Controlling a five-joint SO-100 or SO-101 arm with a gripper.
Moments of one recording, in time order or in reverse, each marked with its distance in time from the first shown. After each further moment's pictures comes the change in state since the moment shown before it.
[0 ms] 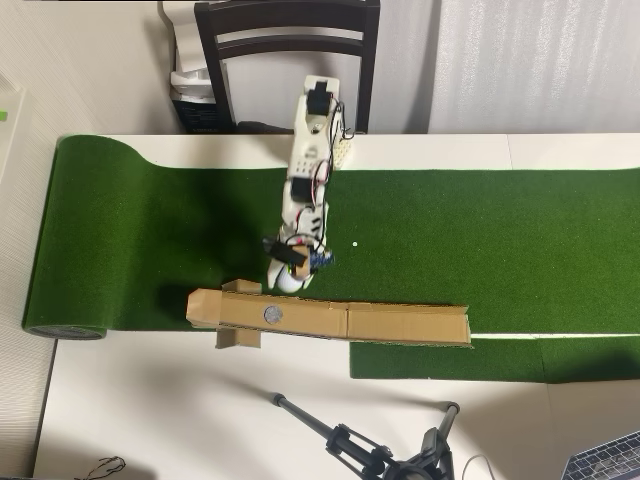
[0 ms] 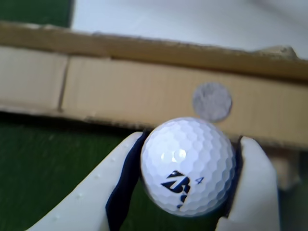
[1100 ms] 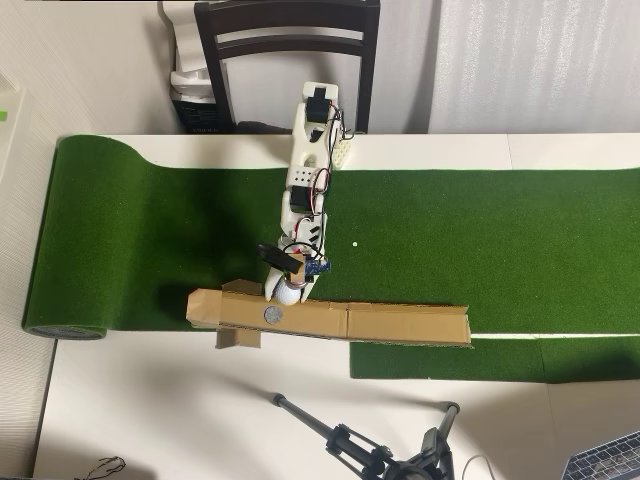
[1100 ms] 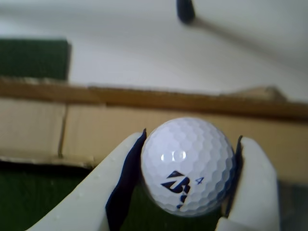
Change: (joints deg) arm -0.1 -3.4 -7.5 -2.5 3.3
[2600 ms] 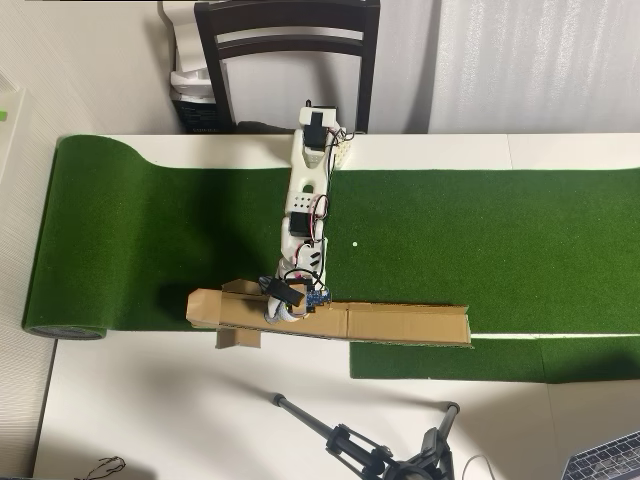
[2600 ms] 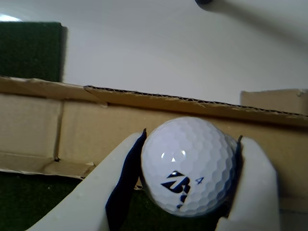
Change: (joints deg) arm -1.1 -16.9 -18.2 10.3 0.3
